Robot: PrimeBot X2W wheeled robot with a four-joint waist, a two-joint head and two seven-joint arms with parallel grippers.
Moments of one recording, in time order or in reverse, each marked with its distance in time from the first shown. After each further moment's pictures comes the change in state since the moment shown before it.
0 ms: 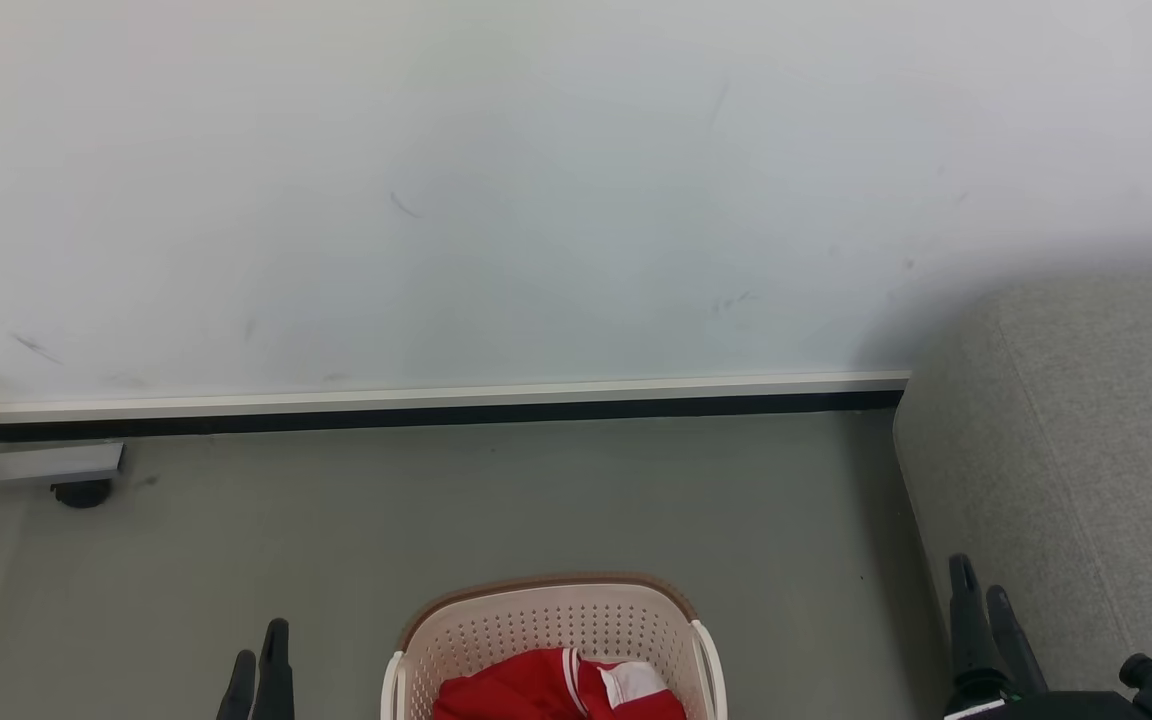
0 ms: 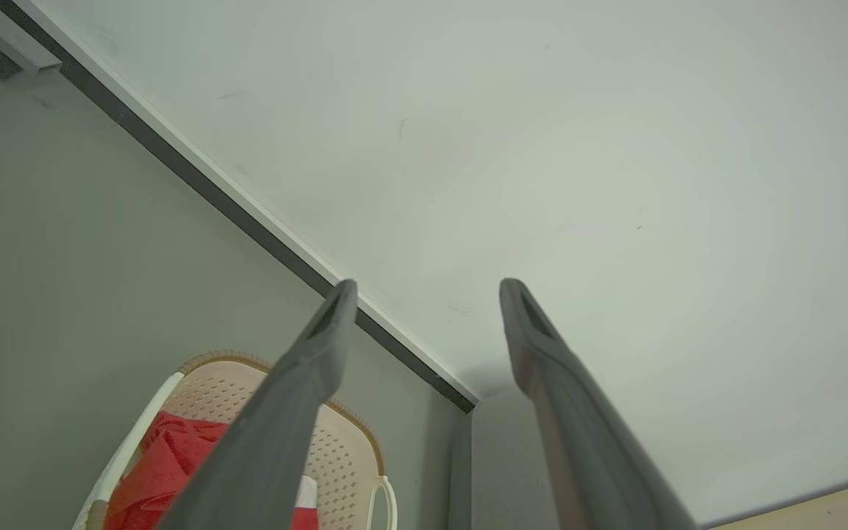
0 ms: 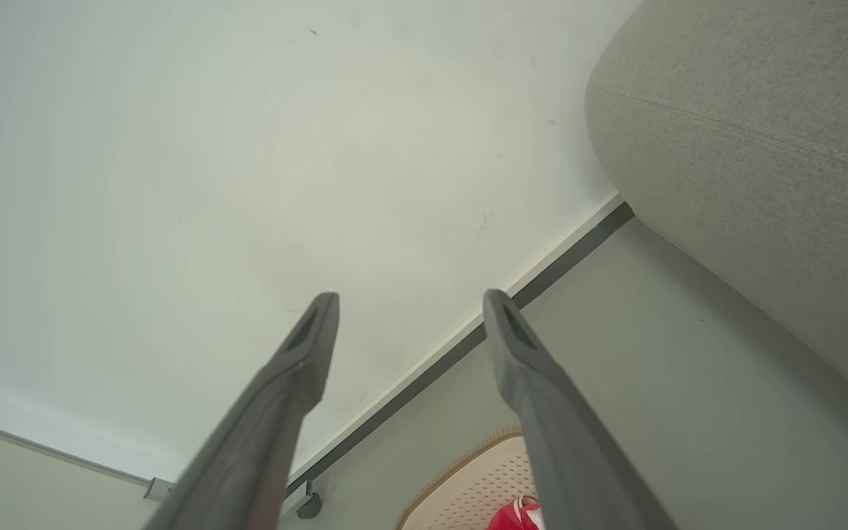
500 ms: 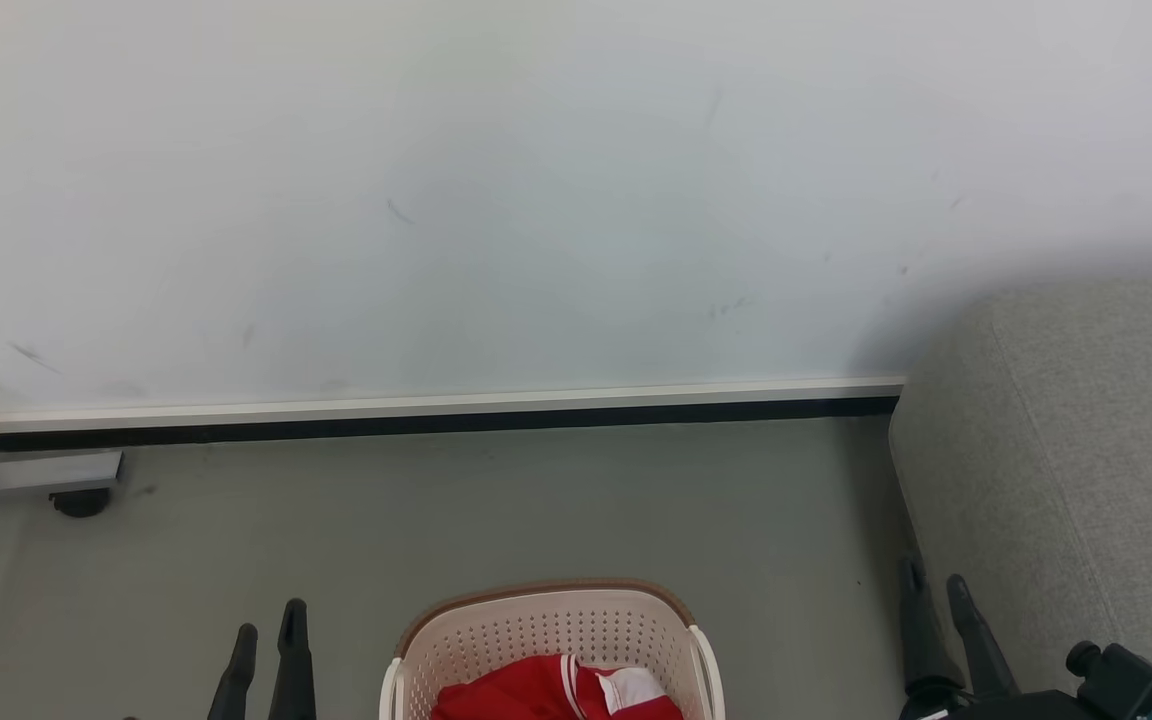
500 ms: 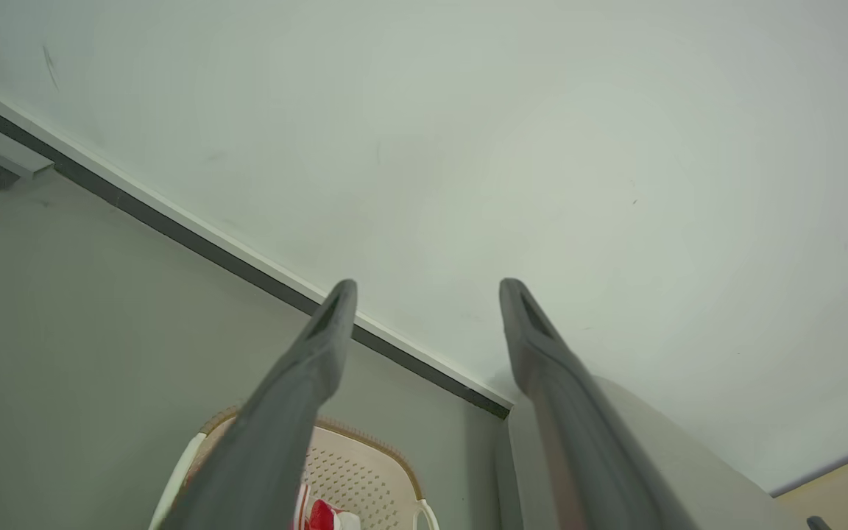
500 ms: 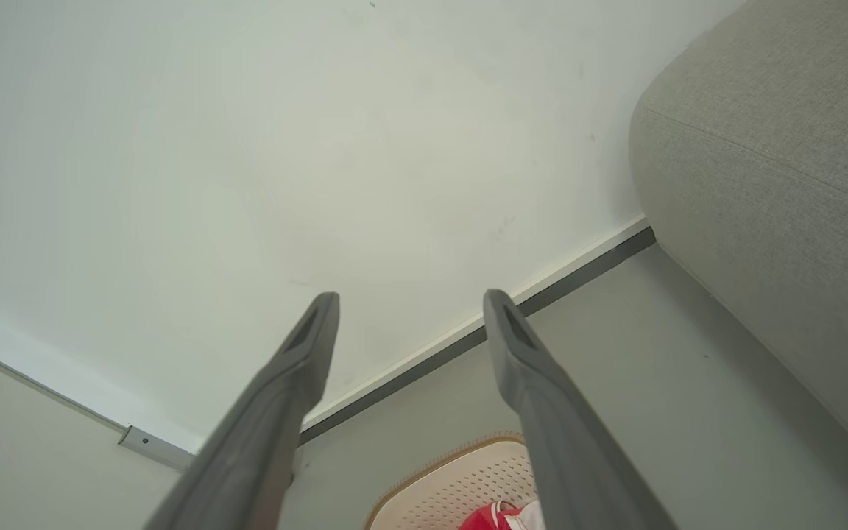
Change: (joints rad) left arm 0.006 0.001 -0.033 -0.075 0.207 0.057 -0.046; right arm 0.001 -0.004 0.081 -0.013 -0.162 0.000 -0.049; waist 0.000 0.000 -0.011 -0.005
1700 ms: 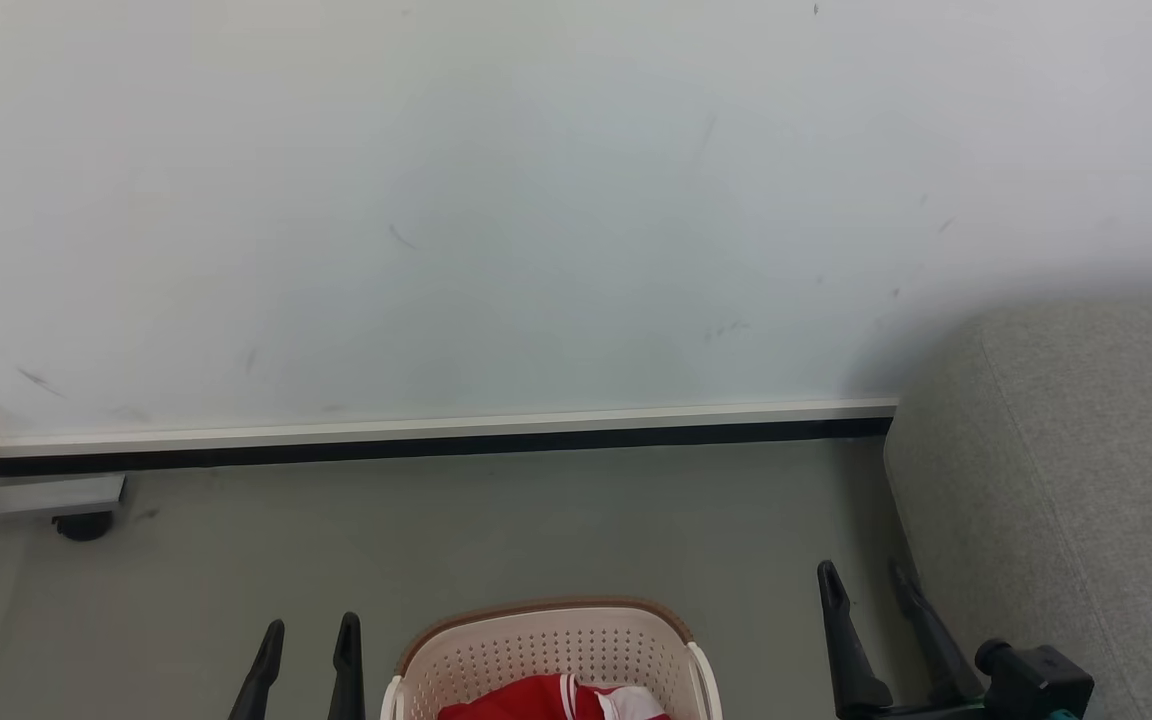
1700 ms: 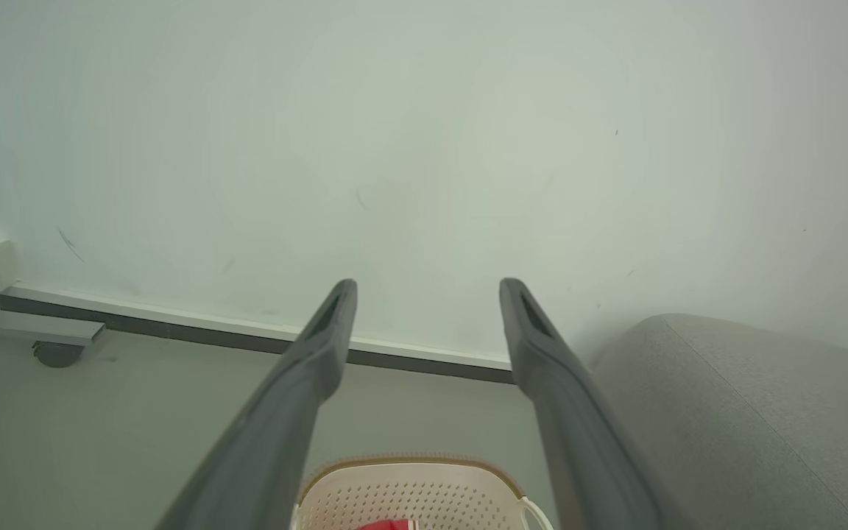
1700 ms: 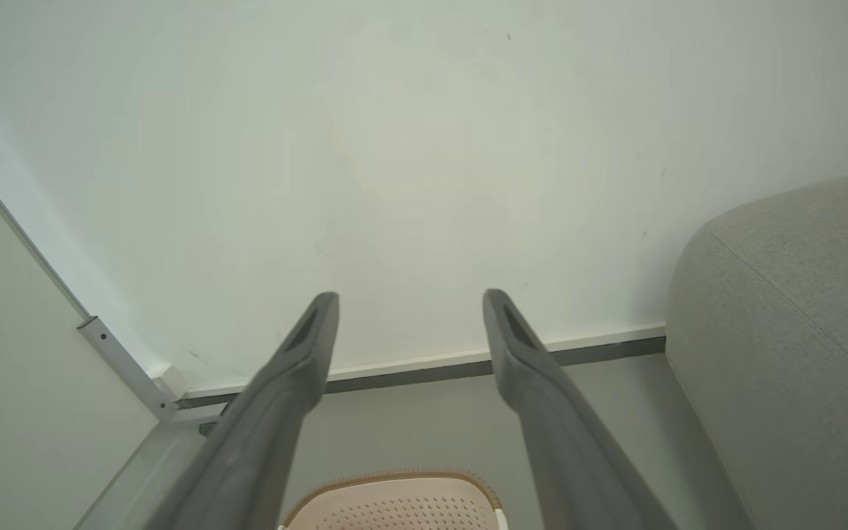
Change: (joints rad) left arm 0.037 0.002 -0.060 -0.045 0.414 0.058 -0.083; right arm 0.004 -0.021 0.123 -0.016 -0.355 0.000 -0.089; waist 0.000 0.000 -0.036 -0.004
